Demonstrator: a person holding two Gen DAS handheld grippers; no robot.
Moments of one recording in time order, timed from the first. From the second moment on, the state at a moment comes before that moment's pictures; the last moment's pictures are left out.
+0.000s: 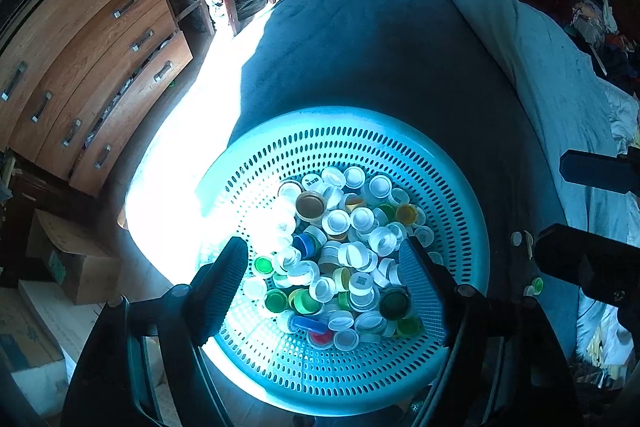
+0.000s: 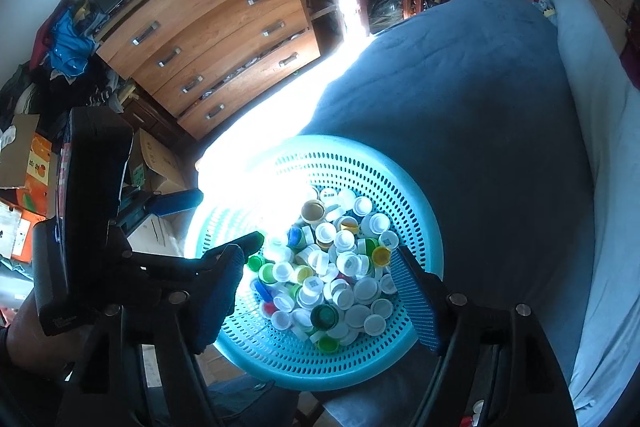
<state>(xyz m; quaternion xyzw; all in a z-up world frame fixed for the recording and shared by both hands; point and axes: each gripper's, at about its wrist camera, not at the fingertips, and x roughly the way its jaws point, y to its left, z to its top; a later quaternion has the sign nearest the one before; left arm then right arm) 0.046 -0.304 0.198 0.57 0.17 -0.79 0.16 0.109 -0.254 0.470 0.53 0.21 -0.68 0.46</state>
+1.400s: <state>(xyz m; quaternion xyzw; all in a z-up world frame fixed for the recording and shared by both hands) -0.095 -0.040 0.122 0.63 0.04 -0.78 -0.04 0.013 0.115 0.374 0.61 0.02 -0.77 0.17</state>
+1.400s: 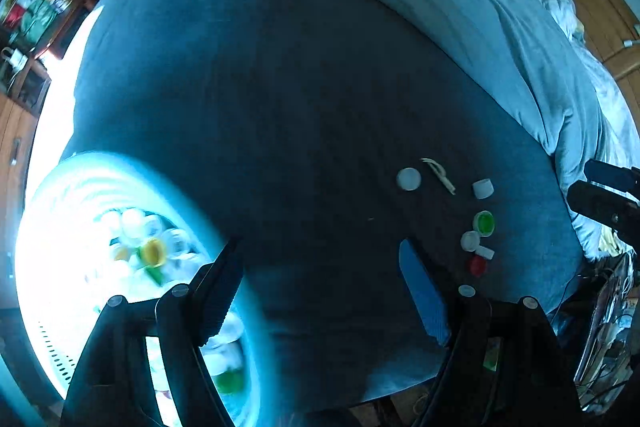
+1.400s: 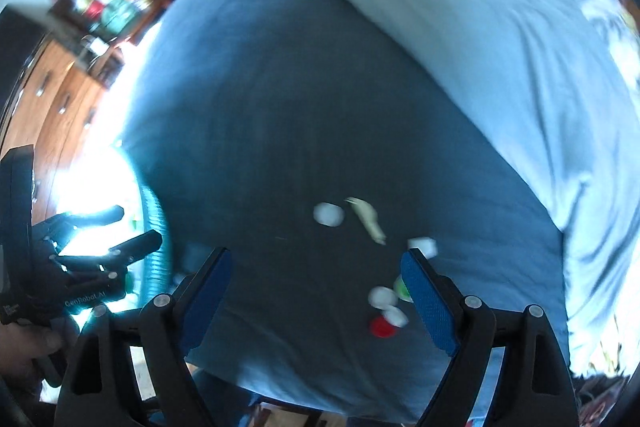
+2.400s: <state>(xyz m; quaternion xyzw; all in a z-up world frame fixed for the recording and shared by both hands) -0.102 0.042 -0.029 0.48 0.00 -0.88 0.01 0.056 0.315 0.203 0.43 -0.05 -0.90 0.07</state>
